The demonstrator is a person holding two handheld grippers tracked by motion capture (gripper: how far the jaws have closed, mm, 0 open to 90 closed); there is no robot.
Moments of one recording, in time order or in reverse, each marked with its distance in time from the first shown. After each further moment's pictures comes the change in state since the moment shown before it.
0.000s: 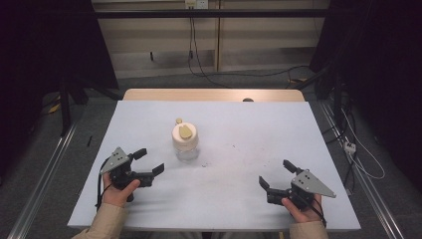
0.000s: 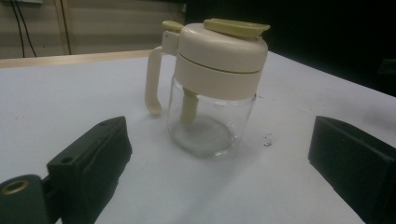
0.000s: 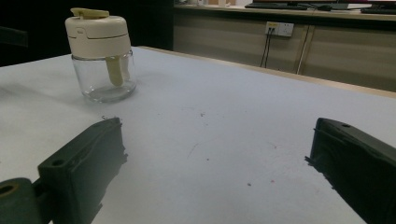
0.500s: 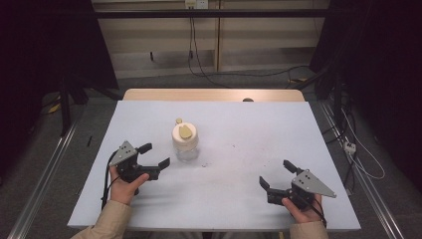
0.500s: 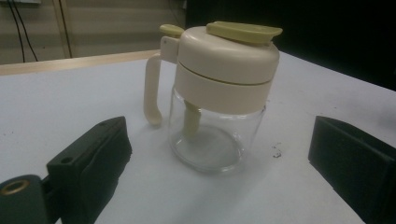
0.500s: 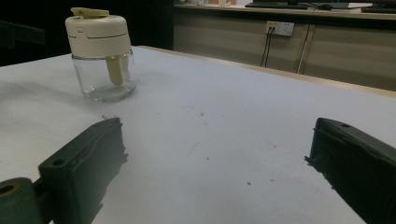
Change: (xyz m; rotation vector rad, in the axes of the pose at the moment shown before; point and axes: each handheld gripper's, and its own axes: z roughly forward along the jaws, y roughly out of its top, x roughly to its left) left arm 0.003 0.008 0.019 0.010 0.010 0.009; right arm 0.000 0.000 -0.001 0.004 -0.001 0.002
